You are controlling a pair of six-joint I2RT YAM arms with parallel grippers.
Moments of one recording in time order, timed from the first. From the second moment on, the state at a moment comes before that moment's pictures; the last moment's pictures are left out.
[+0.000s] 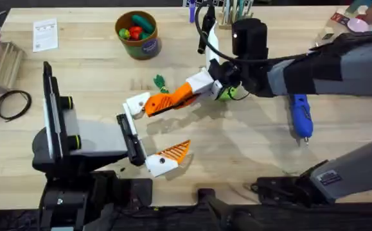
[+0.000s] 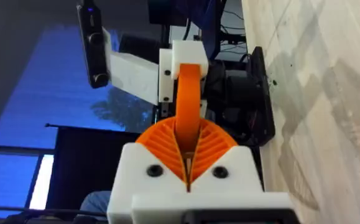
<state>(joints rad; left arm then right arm) 0.03 0.01 0.02 -0.15 1.21 0.10 0.46 1.77 0.80 0.51 -1.56 0.96</state>
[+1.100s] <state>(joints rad) 0.03 0.01 0.02 -0.16 1.24 0.11 0.49 1.71 0.72 0.51 -1.56 0.93</state>
